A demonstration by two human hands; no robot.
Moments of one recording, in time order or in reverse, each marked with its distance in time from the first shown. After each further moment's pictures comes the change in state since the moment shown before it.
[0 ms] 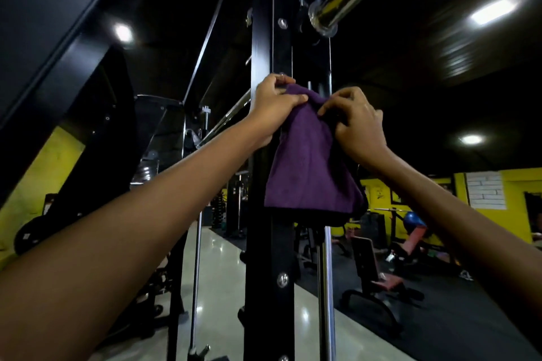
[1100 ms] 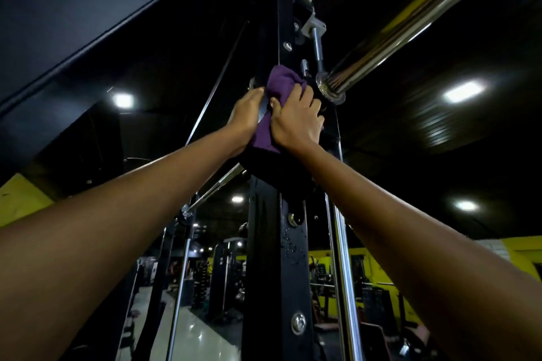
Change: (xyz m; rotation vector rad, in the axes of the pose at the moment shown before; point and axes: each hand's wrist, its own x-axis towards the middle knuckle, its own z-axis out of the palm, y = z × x) left_hand 0.132 0.007 -0.037 -0.171 0.041 0.130; right_hand 0.157 -0.052 0.095 -0.169 0.125 0.131
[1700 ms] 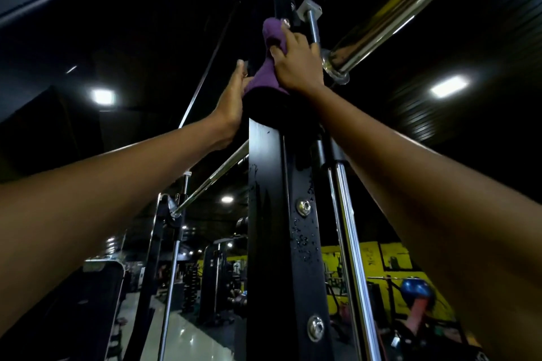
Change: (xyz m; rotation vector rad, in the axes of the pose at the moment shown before) left_hand 0.022 -0.032 -0.026 -0.114 -0.252 0.002; right_hand 0.071 0.004 0.004 0.037 0.067 -0.163
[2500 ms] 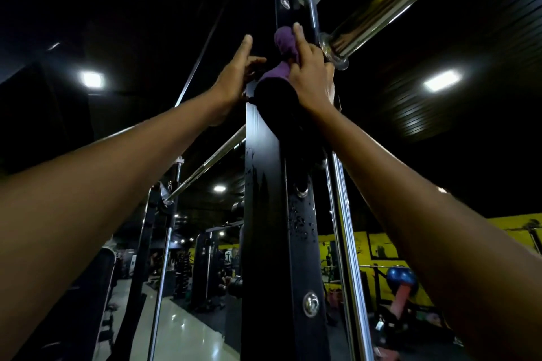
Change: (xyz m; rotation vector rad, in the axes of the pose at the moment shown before) left_hand 0.001 0.004 -0.003 0.320 -0.018 0.024; right_hand -0.053 0.015 0.002 0.149 0.036 0.091
